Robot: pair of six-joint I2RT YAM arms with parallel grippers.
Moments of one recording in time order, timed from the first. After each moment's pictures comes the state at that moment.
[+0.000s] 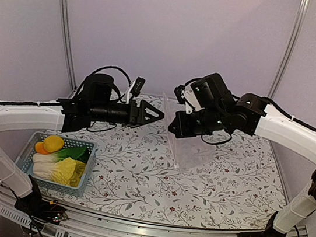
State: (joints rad) left arm -0.78 1.43 1.00 0.19 0.44 -0.75; right arm 0.98 1.62 1.56 -0.69 0.02 0.49
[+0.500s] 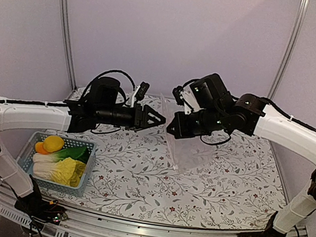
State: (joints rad) left arm -0.79 1.50 1.01 0.20 0.43 -0.75; right arm 0.98 1.63 1.56 -0.68 -0.01 0.49
